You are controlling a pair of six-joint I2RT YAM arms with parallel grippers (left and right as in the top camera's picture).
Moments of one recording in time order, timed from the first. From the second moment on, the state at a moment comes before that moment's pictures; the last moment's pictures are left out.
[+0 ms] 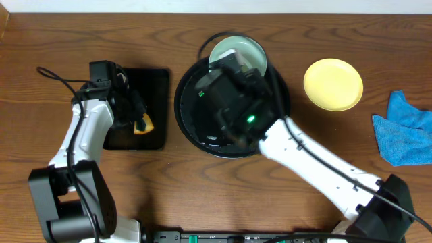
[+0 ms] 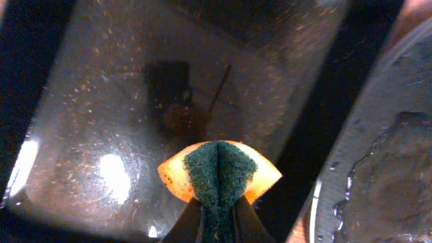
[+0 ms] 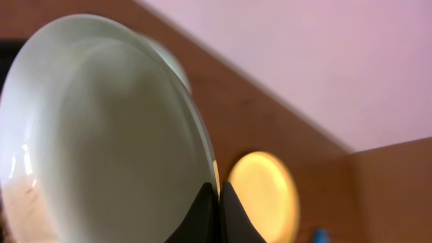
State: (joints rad) left arm 0.14 1.67 1.11 -0.71 0.17 -0.32; right arm 0.84 1.70 1.44 -0.57 0.95 -0.01
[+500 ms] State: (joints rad) left arm 0.14 1.68 1.11 -0.71 0.17 -0.32; right arm 0.98 1.70 1.44 -0.51 1.35 -0.03
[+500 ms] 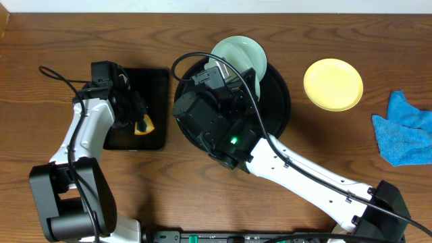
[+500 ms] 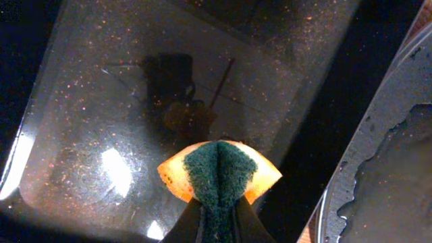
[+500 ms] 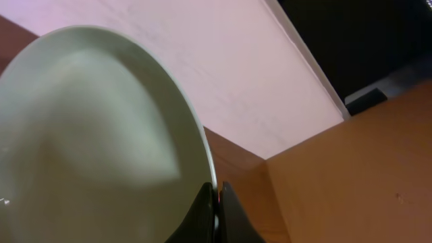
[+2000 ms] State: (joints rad) left arm 0.14 1.68 1.11 -0.71 0.17 -0.32; right arm -0.33 1.73 1.44 -0.65 -0.11 0.16
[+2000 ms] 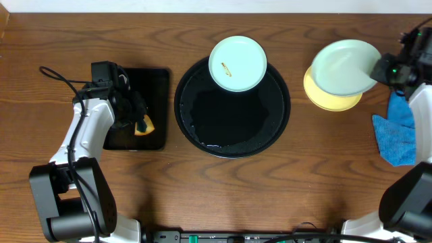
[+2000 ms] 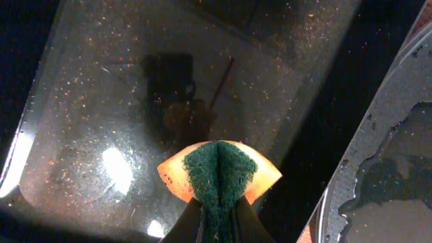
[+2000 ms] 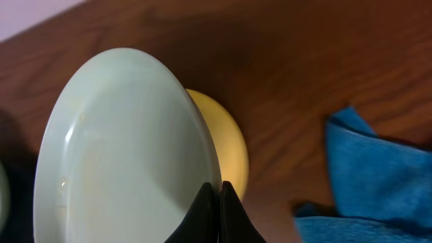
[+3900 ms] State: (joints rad) left arm 0.14 1.68 1.11 -0.71 0.17 -0.32; right arm 0.28 2.43 2.18 -0.70 -0.12 -0.26
